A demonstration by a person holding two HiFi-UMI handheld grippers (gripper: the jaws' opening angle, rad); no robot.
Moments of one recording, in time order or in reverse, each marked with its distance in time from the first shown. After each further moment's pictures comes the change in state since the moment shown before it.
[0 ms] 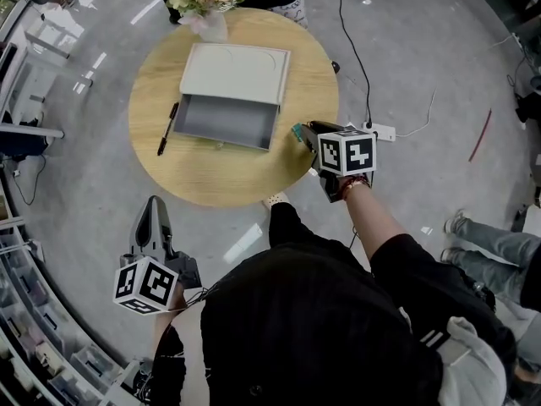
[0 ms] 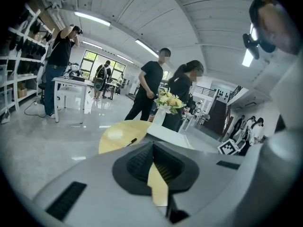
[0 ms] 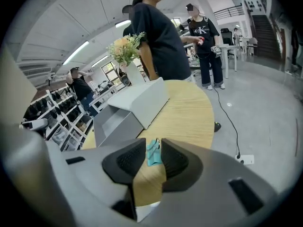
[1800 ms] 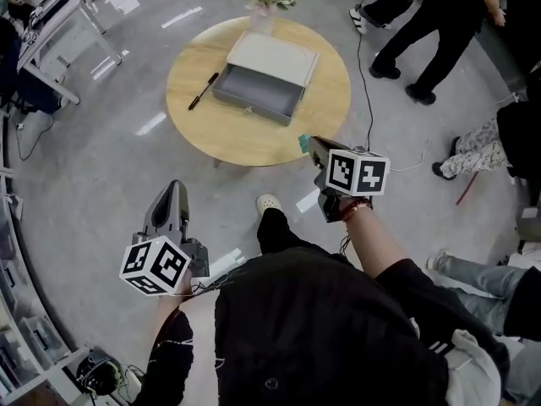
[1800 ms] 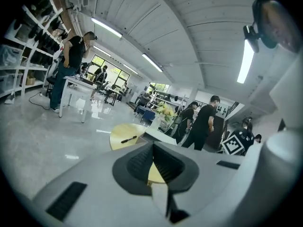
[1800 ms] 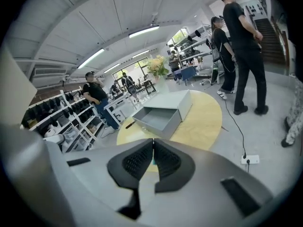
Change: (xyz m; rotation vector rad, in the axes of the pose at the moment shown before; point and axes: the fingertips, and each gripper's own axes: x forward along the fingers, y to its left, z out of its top) left arm -0.128 -0.007 -0.048 -0.098 -0.152 -0.040; right arm -0.109 0.114 -0.041 -0.051 -0.116 0.093
